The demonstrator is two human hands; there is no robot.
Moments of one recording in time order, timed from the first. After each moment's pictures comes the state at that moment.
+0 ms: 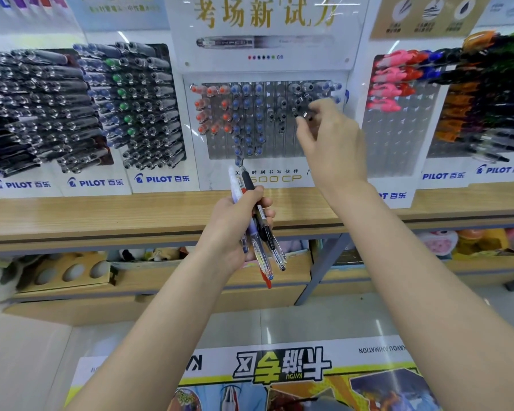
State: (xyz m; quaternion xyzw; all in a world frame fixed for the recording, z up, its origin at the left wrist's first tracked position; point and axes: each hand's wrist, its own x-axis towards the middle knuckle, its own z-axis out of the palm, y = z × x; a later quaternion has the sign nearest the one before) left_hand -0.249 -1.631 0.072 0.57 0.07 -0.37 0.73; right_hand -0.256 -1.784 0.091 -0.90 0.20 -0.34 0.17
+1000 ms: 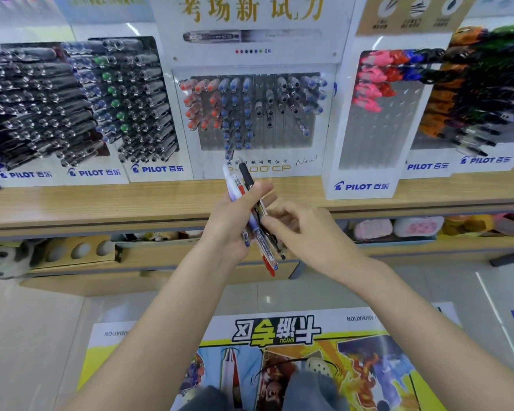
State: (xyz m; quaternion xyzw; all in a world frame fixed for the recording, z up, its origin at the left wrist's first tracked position) left_hand -0.264 -1.645 0.082 0.56 0.12 -0.37 0.73; right_hand -0.346 -1.742 0.079 -0.88 0.14 0.00 0.46
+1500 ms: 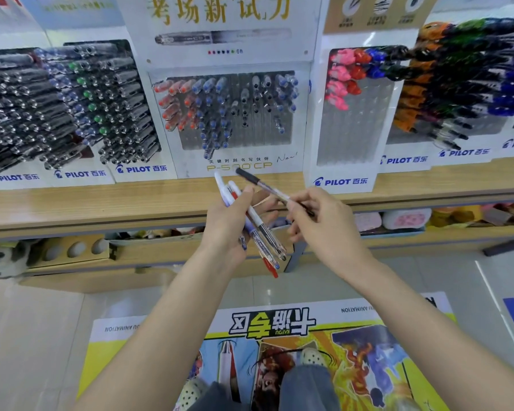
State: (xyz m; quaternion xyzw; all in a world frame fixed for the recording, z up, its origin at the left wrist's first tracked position) left_hand -0.289 -1.664 0.085 0.57 0.14 -0.34 0.73; right_hand -0.373 -1.770 0.085 -0.78 0.25 -0.11 0.56
